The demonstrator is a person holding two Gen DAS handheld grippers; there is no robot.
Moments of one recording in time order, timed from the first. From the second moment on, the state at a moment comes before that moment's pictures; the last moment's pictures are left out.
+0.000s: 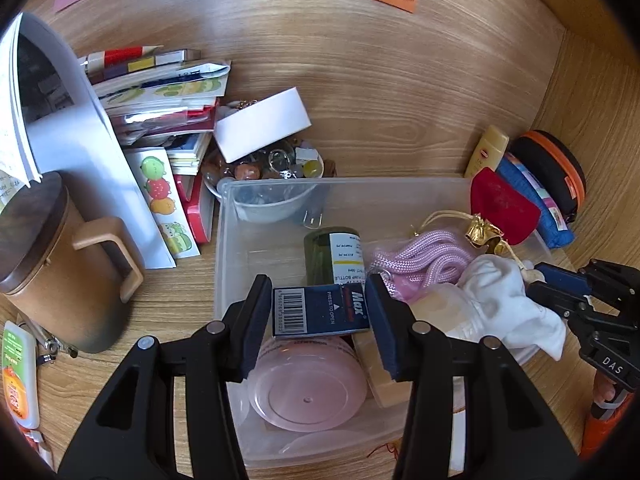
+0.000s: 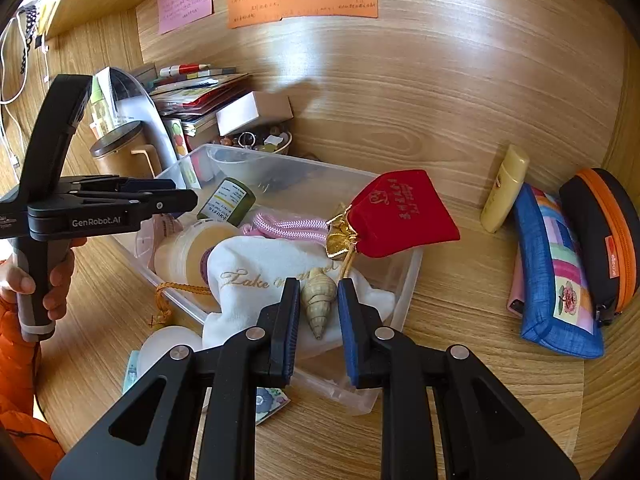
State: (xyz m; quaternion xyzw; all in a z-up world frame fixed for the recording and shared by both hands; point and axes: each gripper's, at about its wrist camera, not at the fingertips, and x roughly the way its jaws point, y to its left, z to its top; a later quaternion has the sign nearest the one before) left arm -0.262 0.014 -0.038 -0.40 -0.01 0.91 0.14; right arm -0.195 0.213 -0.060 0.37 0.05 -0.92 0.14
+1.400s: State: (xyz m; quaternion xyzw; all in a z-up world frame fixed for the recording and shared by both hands) left arm -0.154 0.005 -0.023 -0.35 0.03 0.93 0.14; right arm -0.120 0.210 -0.034 0.33 0.06 -0.94 0.10
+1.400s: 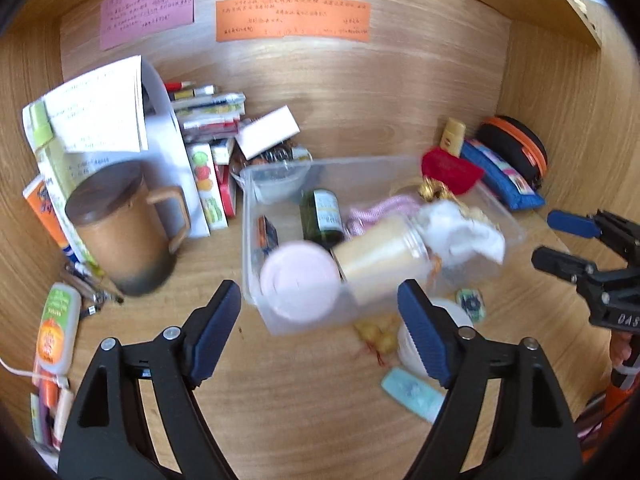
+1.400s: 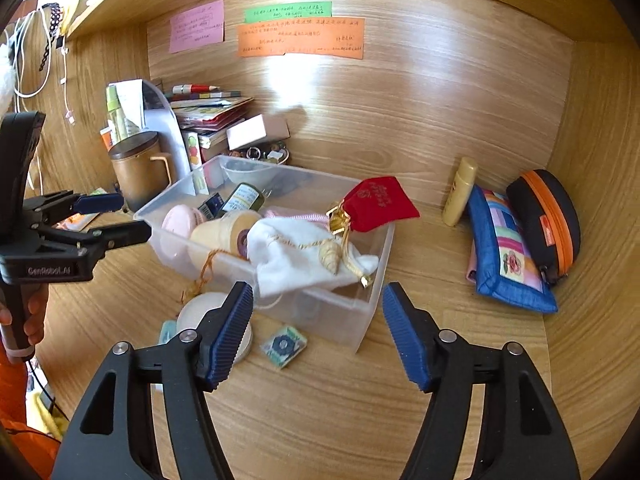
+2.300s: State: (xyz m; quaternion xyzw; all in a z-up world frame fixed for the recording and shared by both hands) left arm -0.105 0.059 -0.099 -0.44 0.12 0.86 0.24; right arm -0.101 0.207 -0.070 0.38 0.06 -0.92 0.11
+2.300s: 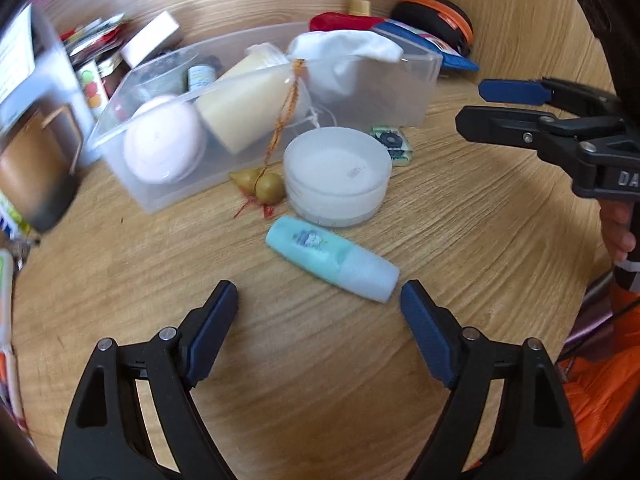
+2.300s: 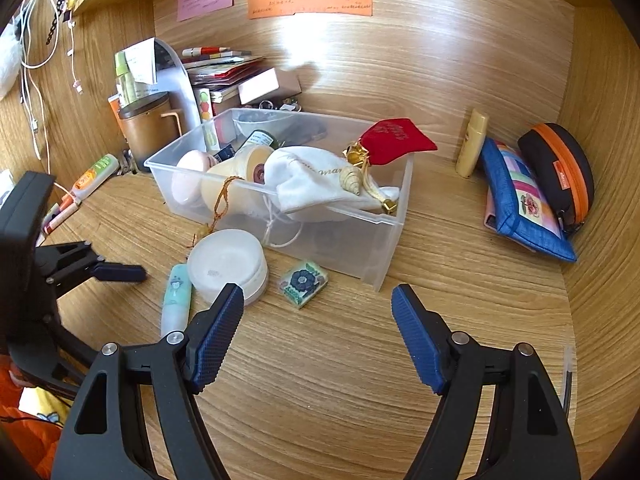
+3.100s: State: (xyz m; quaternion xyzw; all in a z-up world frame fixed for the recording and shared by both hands) left arm -0.127 0.013 -0.093 -0.43 0.07 0.88 0.21; right arm -0.115 0.172 -0.090 0.41 0.06 -0.89 0.16
